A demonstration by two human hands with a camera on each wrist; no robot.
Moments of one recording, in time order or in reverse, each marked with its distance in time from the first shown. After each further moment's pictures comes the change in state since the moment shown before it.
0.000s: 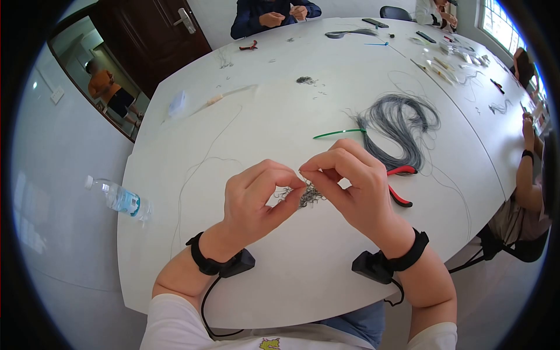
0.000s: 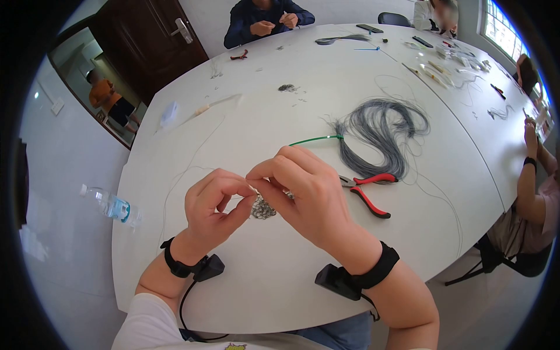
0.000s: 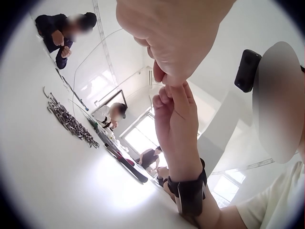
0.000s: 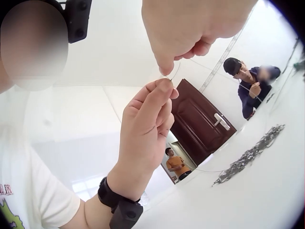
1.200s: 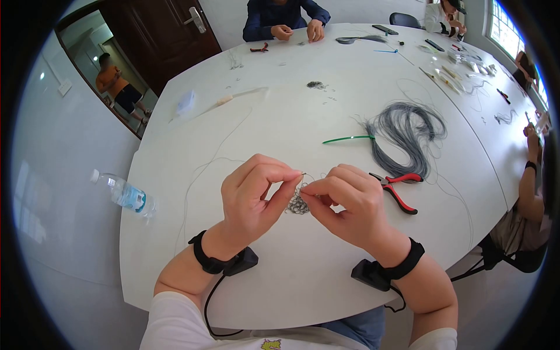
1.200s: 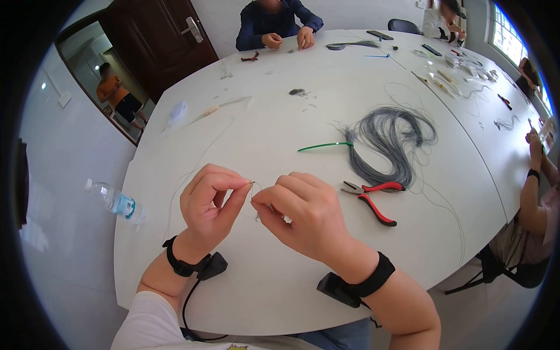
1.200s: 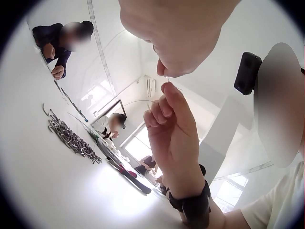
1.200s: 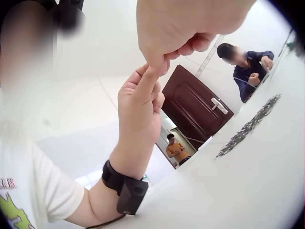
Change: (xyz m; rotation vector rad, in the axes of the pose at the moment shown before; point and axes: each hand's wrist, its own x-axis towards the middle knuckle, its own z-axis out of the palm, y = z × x) left_hand 0.002 0.000 -0.012 0.013 0.113 0.001; right_hand -0.010 -0.003 0.013 -0.001 -0.036 -0.001
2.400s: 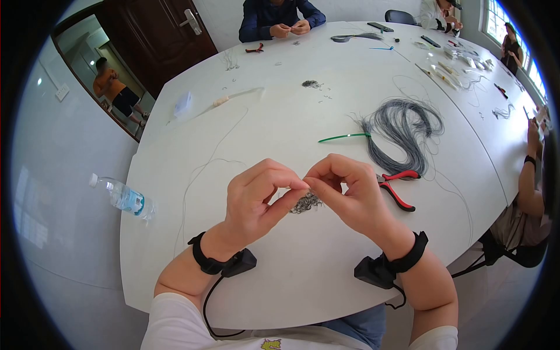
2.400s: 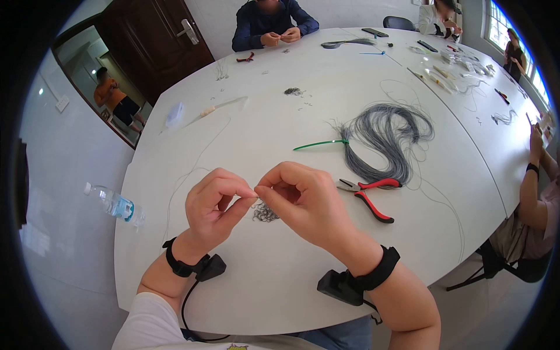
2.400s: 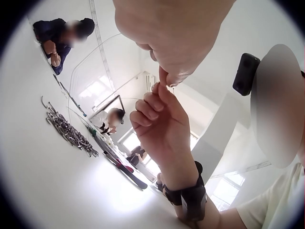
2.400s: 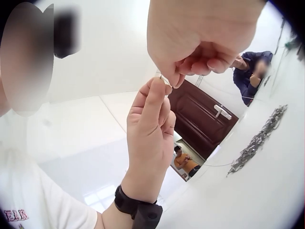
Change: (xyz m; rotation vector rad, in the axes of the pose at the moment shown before) left_hand 0.000 -0.002 0.002 -0.127 -0.126 0.036; right_hand 0.006 0.004 -0.014 0.362 -0.132 0.412
